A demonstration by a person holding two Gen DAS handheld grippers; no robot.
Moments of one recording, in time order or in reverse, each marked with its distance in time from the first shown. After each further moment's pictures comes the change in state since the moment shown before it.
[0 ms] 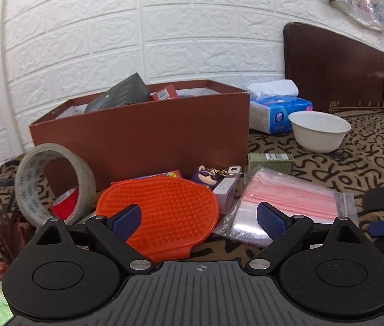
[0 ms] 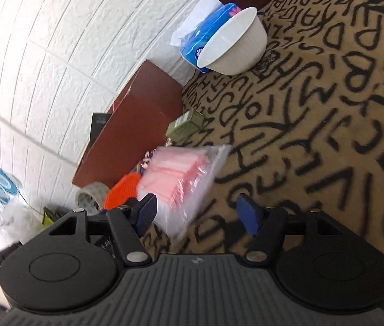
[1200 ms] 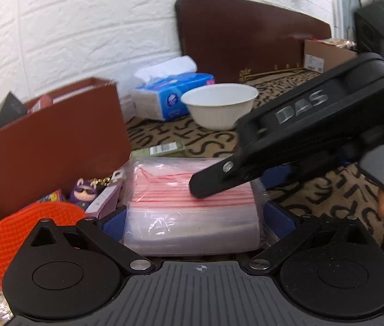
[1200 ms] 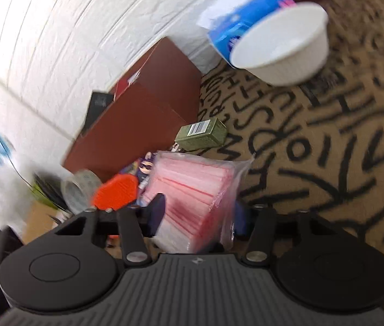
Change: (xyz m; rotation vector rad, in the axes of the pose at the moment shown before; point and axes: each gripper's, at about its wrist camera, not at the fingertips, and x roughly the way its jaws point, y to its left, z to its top) left arm 0.030 -0.067 0.000 0.228 0.038 -0.311; right arm 0.050 0.028 0.043 -0.249 0.120 -0.036
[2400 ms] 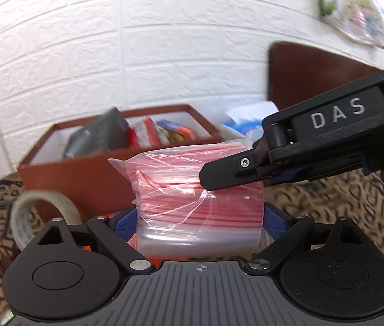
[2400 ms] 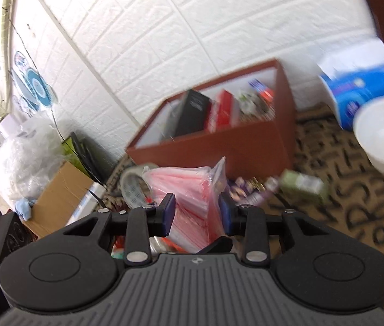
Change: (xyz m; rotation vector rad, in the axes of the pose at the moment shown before) left arm -0.061 0.053 0.054 -0.242 -0.028 0.260; right arm 0.000 0.107 0.047 -0.268 0.041 0.148
